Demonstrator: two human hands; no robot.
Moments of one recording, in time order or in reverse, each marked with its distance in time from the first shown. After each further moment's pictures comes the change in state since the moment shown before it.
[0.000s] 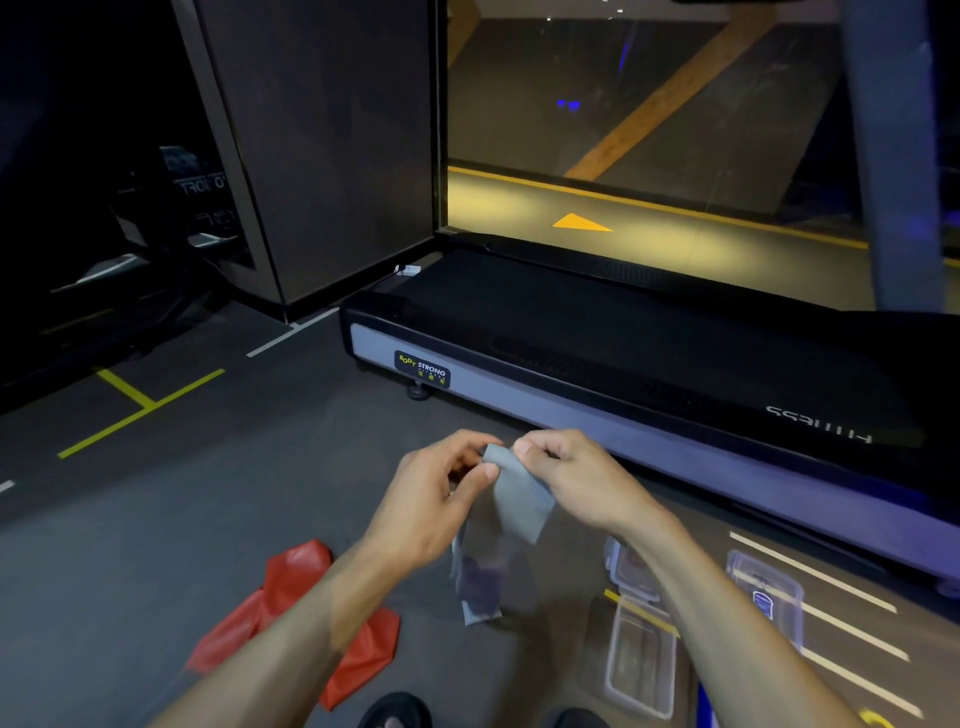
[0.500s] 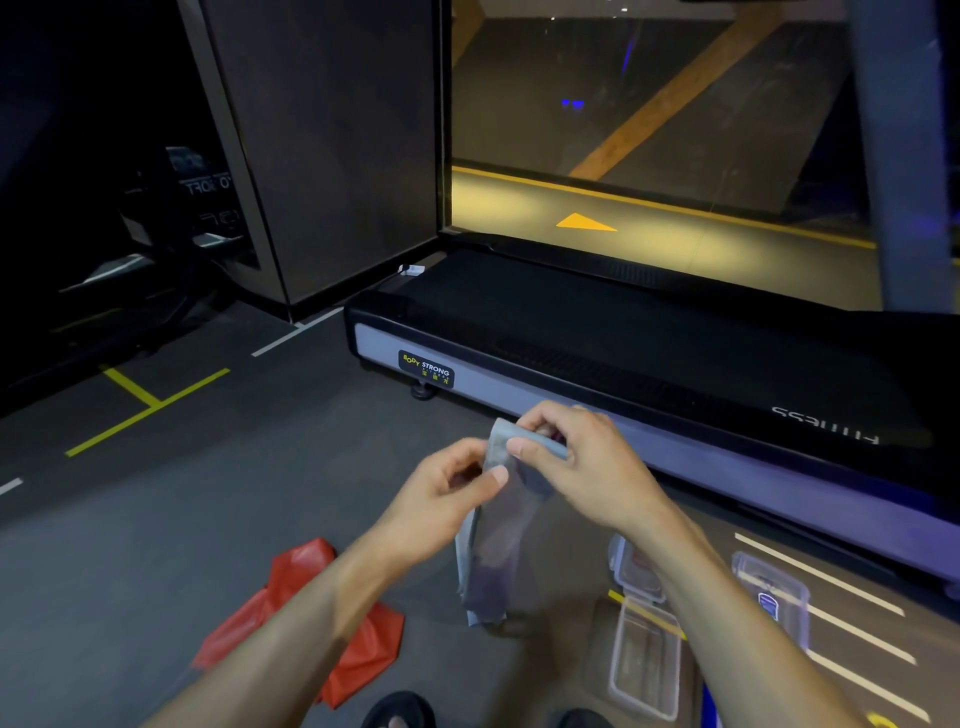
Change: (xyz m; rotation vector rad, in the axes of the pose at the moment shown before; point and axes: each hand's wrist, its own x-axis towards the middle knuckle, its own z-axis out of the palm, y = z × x) left_hand 0.001 -0.008 0.007 -0.511 -0.155 -0.138; right_hand 0.003 0.001 -0.005 -0.204 0.185 -0.213
